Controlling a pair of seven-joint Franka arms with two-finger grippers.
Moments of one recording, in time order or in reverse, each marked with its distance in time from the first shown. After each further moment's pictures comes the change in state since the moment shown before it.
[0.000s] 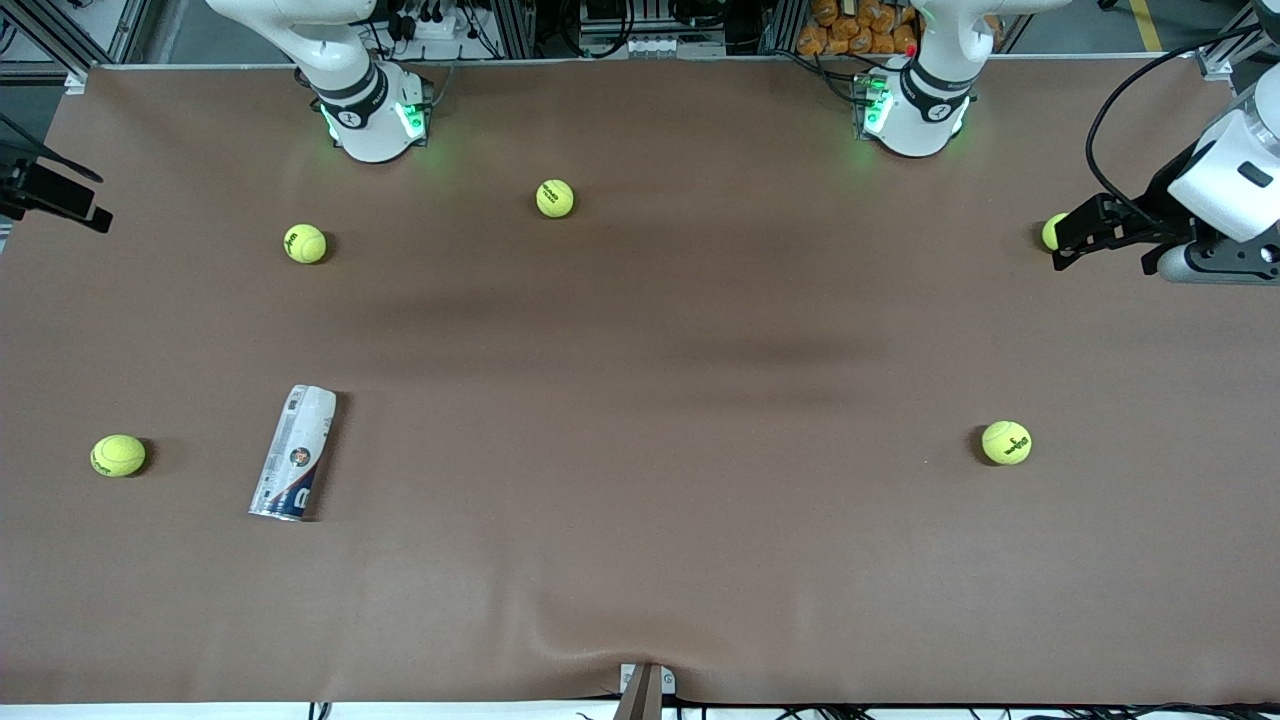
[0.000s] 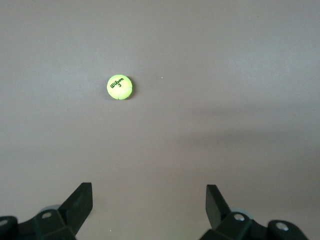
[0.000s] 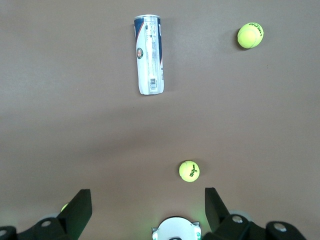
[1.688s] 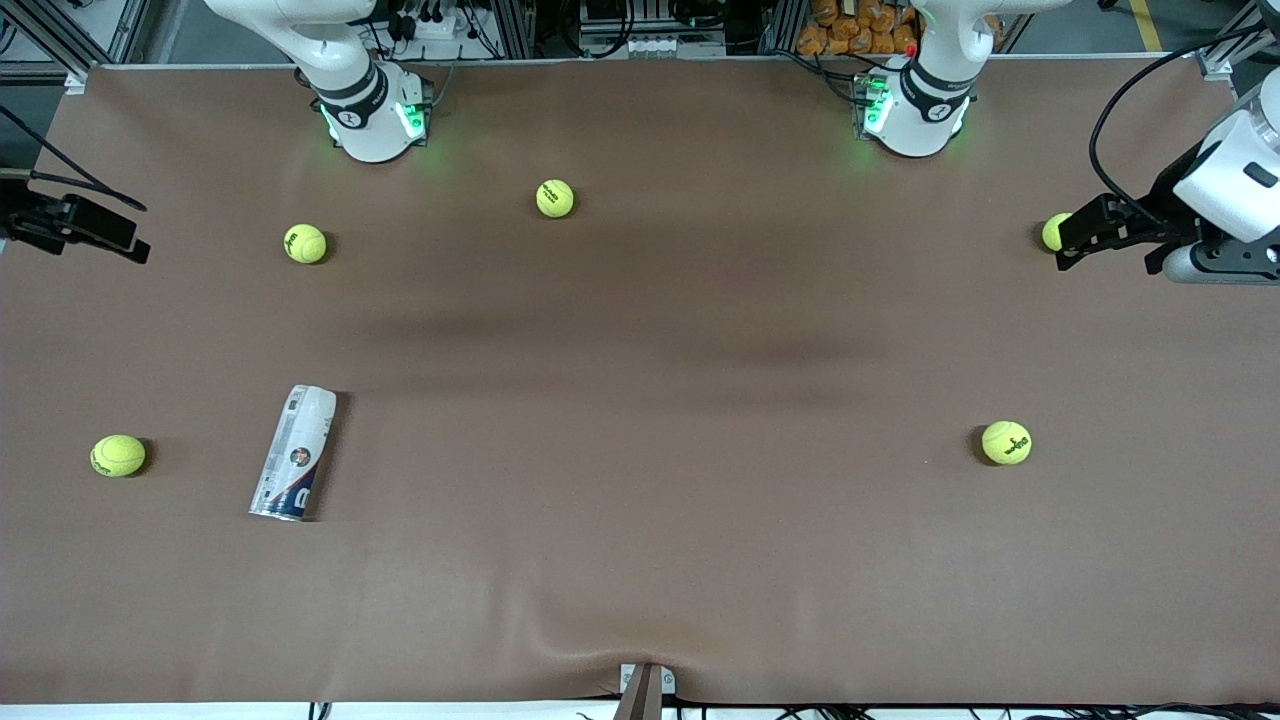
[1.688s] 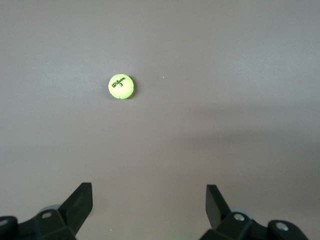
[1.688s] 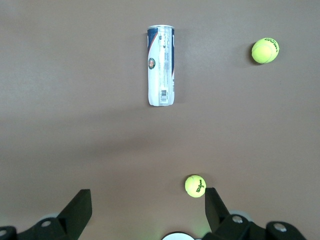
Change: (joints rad) left arm 0.005 0.000 0.002 0.001 0.000 -0.001 0.000; right arm 0.042 0.019 0.009 -0.051 0.000 0.100 0.000
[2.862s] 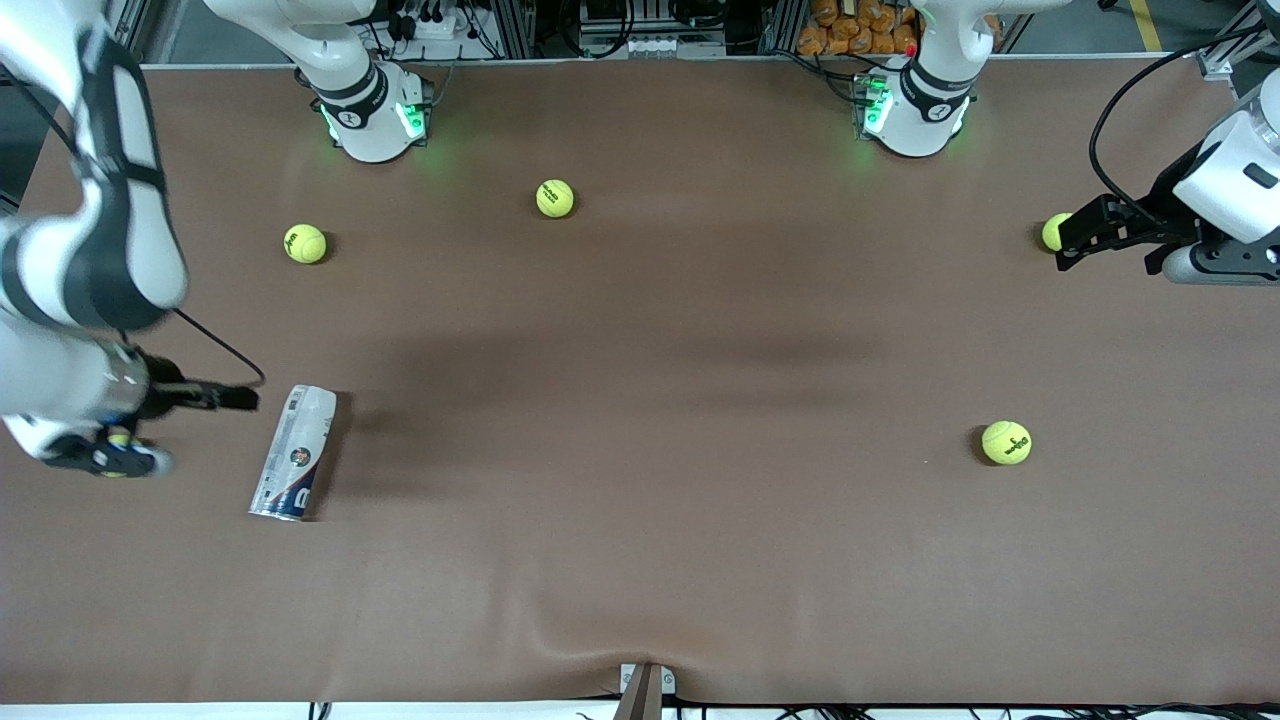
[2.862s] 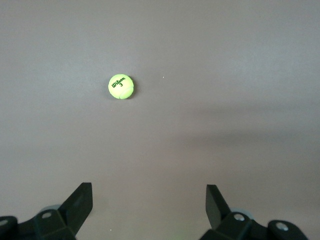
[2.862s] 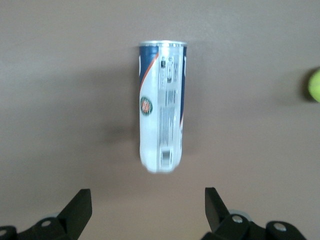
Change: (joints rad) left arm 0.000 0.002 0.000 0.002 0.000 -0.001 0.000; right arm 0.007 0.449 -0.004 -0.045 -0.009 0.397 -0.031
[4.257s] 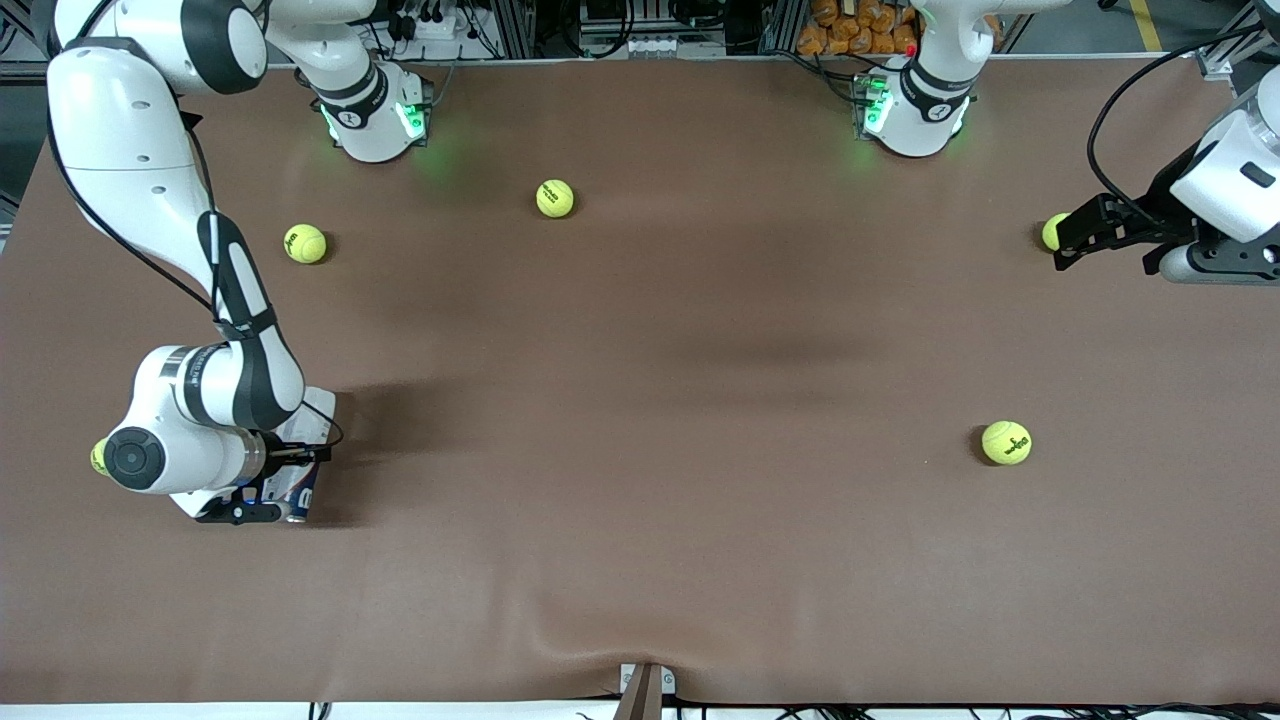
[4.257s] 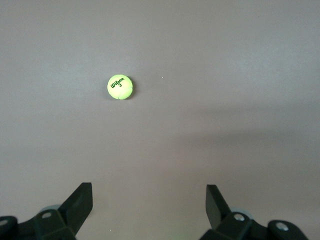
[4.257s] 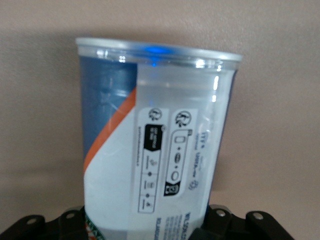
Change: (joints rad) left arm -0.001 0.001 -0.003 0.002 0.000 -0.001 0.000; right arm -0.004 0.310 0.000 0.018 -0.009 0.277 -0.127
